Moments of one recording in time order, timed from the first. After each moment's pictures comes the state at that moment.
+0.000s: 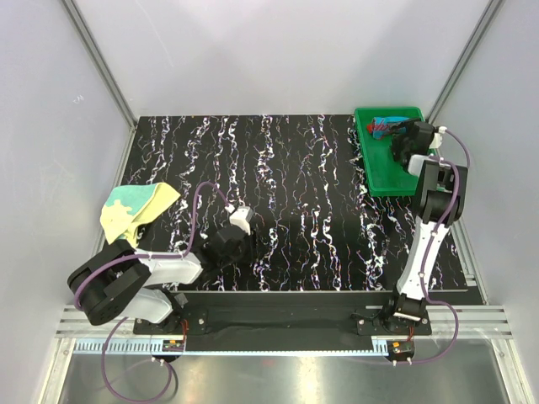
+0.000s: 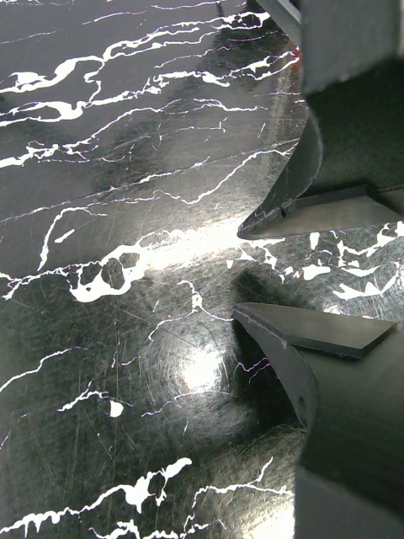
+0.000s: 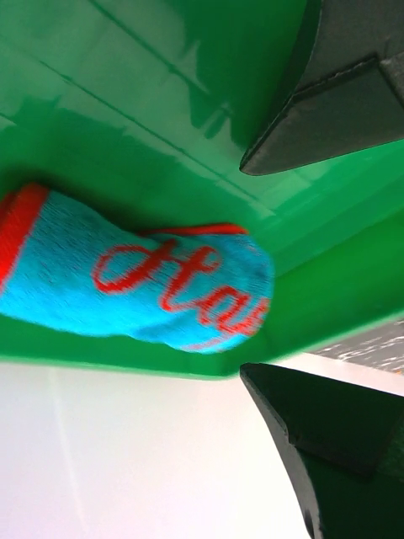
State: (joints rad) left arm -0.84 1.36 0.33 0.42 -0.06 -0.65; right arm -0.22 2.37 1.62 0.35 -0.07 1.17
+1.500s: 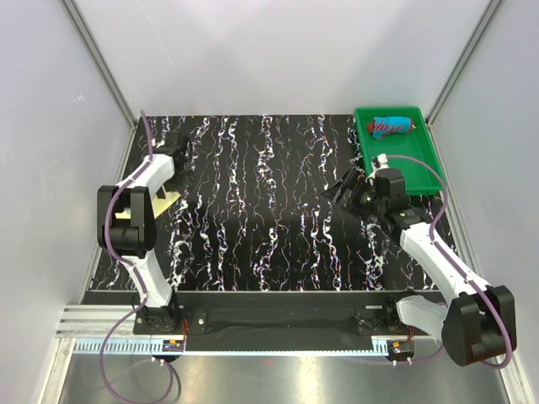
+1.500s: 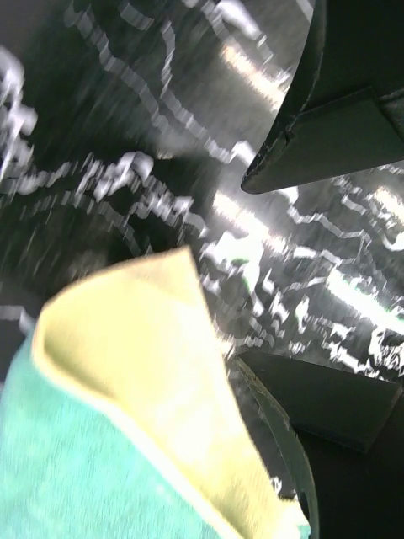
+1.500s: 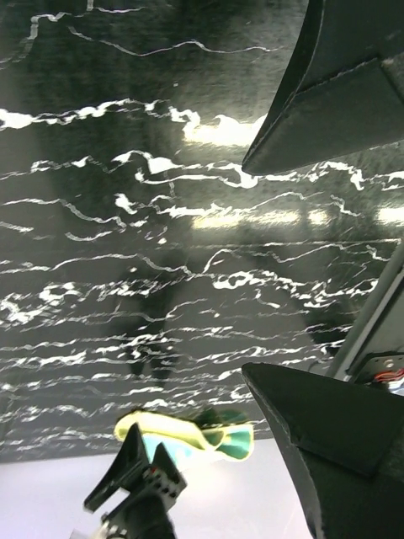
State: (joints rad) left arm -0.06 1.85 1.35 -0.68 -0.37 -0.47; right arm 0.25 1.11 0.73 -0.18 -0.29 0.76
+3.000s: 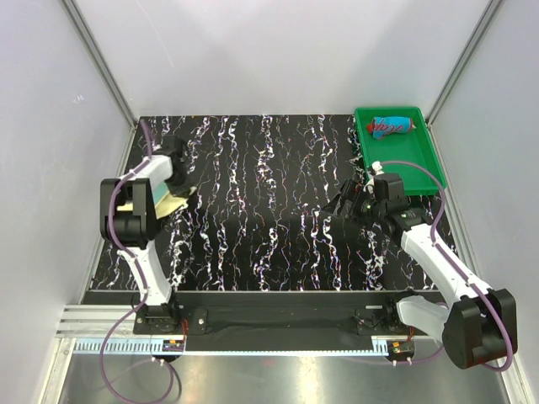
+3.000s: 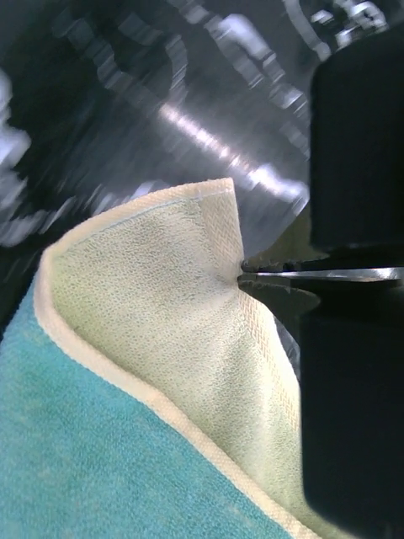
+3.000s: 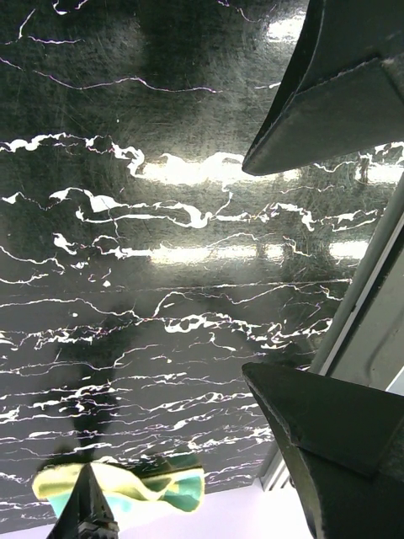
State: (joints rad) left arm 0.03 1.95 1.36 -0.61 -0.10 -0.42; right arm 0.25 1.10 0.73 -0.34 -0.32 0.64
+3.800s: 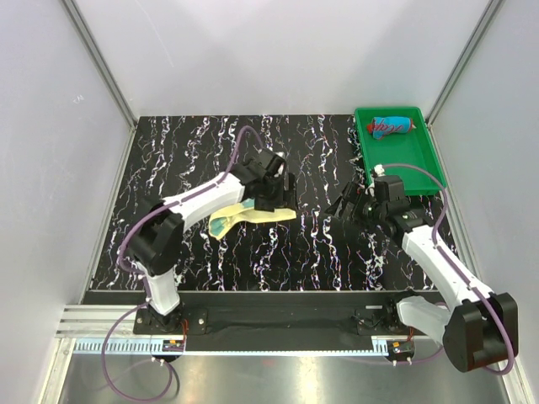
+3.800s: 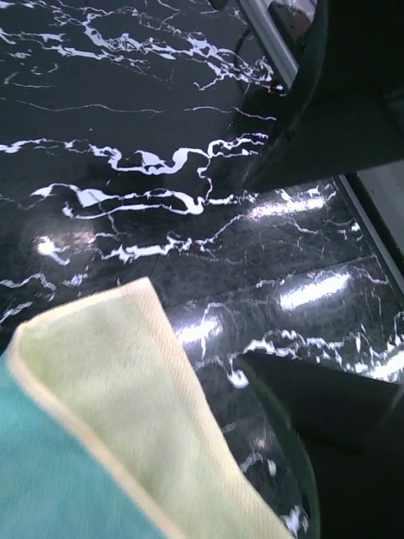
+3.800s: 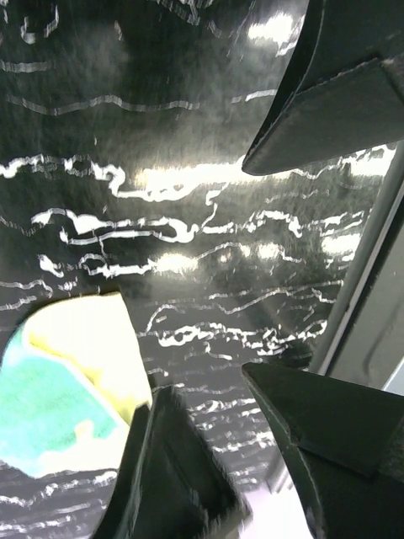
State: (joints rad) left arm -0.70 1.83 1.40 -0.55 0.14 -0.64; right arm 0.25 1.07 0.73 -0.41 -0.28 0.66
